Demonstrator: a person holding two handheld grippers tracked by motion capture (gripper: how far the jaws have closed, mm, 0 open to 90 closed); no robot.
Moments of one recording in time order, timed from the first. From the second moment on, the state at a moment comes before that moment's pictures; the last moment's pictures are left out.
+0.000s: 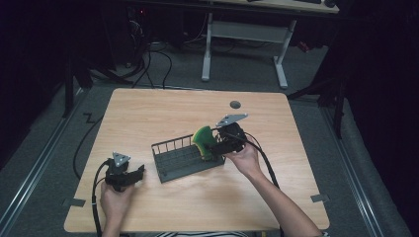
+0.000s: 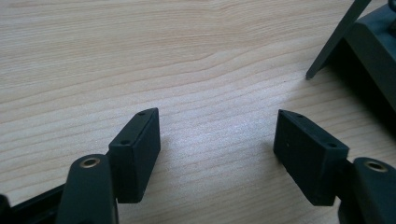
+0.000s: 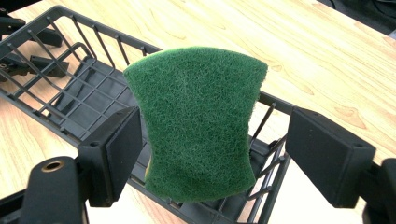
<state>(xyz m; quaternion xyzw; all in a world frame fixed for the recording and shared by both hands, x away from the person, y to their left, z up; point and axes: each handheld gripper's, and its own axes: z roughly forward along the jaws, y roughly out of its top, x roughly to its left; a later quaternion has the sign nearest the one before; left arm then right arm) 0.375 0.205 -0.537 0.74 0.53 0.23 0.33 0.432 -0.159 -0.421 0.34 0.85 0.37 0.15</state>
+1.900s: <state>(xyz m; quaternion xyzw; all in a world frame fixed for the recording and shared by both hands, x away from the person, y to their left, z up) 0.375 0.205 -0.537 0.74 0.54 0.23 0.33 0.374 -0.325 -0.438 0.48 0.74 0.43 0.19</state>
